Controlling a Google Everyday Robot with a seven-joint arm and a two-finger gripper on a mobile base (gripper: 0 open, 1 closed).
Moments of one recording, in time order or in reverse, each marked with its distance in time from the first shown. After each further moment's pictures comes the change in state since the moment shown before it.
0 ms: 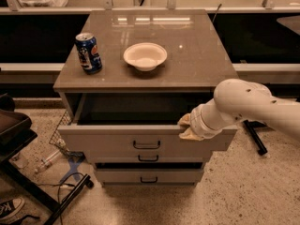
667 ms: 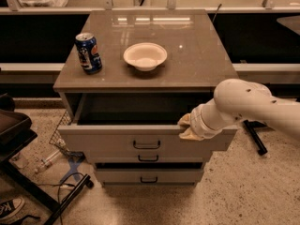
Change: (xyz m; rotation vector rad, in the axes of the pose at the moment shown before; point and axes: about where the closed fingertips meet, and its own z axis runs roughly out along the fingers) arm 0.000 0.000 0.000 0.001 0.000 0.001
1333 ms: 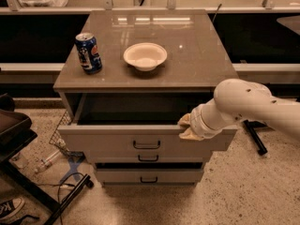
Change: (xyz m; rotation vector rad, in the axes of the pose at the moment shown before) arm 0.000 0.000 0.000 0.000 0.000 0.000
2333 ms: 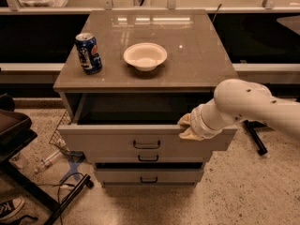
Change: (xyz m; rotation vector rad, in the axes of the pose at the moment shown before) arm 0.000 0.000 0.001 0.000 0.000 0.000
